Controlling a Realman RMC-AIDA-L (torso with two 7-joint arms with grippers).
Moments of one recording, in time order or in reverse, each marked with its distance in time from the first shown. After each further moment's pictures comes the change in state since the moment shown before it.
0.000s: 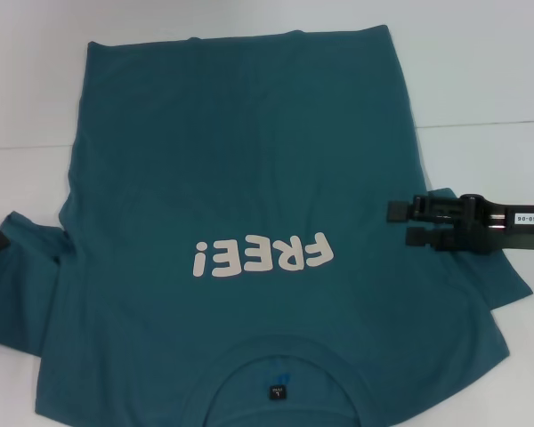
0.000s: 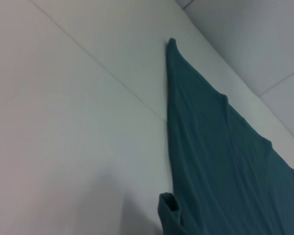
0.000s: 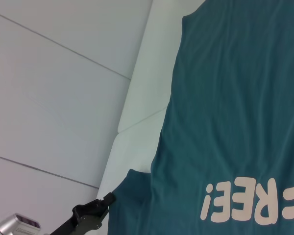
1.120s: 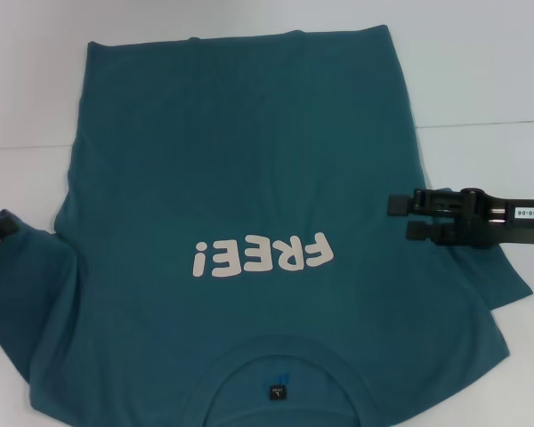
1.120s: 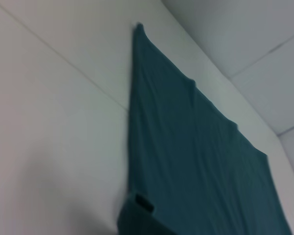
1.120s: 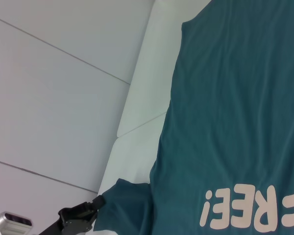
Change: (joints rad) left arm -0.008 0.013 0.008 0.094 0.059 0.133 -0.112; right arm 0.006 -0.002 0.007 0.000 0.000 0.009 0.000
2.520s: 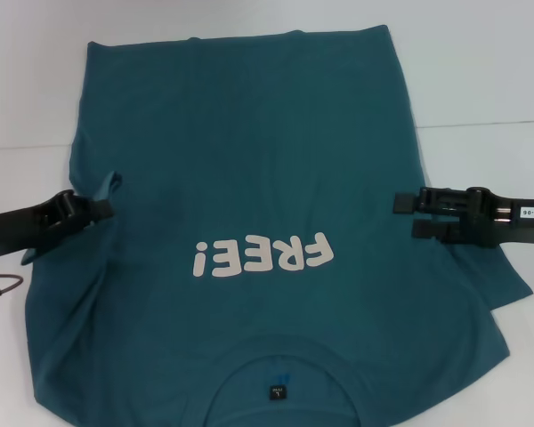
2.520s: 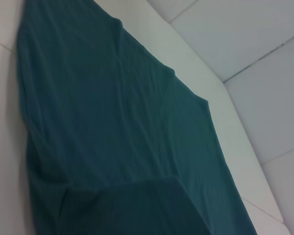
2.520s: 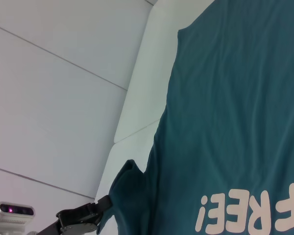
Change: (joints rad) left arm -0.071 -0.102 0.105 0.115 0.036 0.061 -0.072; right arm -0.008 -0.002 0.012 0.000 0.000 0.007 -0.008
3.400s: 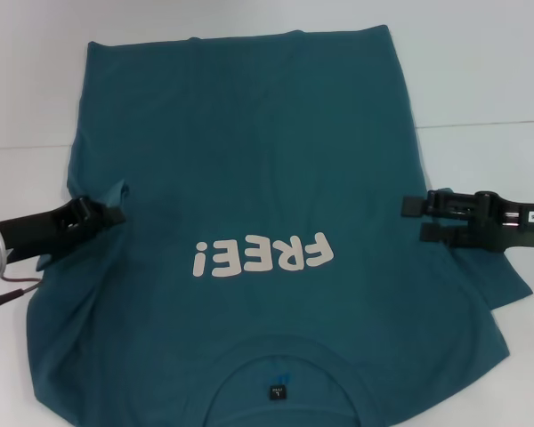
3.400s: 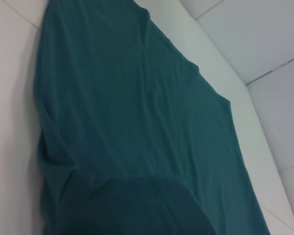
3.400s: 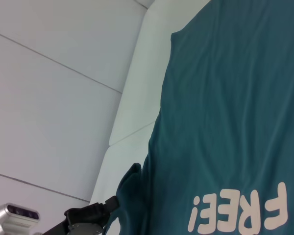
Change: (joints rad) left arm -0.027 -0.015 0.030 -0.048 0.015 -0.088 -0.068; right arm -0.017 -0.005 0.003 0.000 0.000 0.003 -0.003
